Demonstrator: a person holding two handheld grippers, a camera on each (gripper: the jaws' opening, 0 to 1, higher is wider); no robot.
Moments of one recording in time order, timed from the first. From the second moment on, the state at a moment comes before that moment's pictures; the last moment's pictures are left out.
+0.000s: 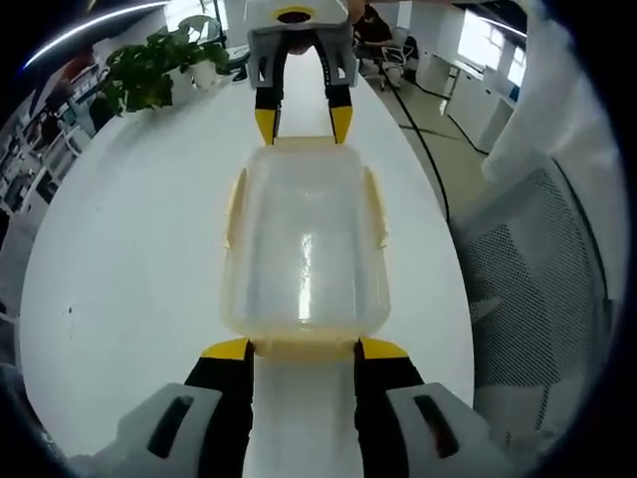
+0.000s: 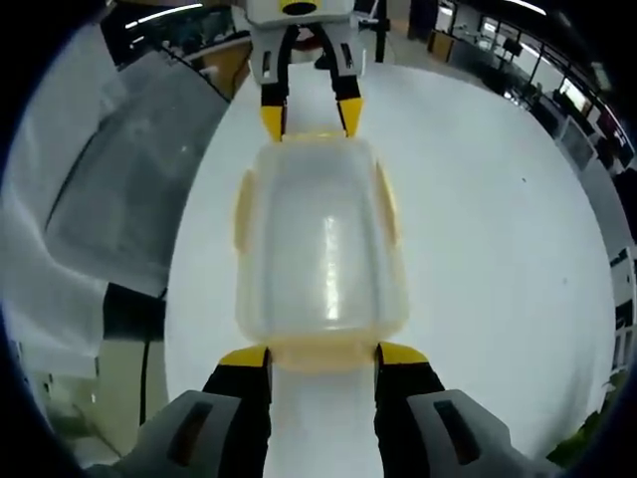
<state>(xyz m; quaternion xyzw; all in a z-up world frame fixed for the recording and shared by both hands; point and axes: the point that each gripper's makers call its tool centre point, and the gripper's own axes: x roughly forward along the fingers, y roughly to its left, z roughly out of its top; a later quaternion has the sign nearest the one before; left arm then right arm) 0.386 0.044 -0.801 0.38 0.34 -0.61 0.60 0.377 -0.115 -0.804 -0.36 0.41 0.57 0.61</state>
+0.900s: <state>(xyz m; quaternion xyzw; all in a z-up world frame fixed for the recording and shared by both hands) 0.397 0.054 -0.767 0.28 0.37 -0.55 0.69 0.377 -0.117 -0.774 -0.25 0.44 0.50 0.70</state>
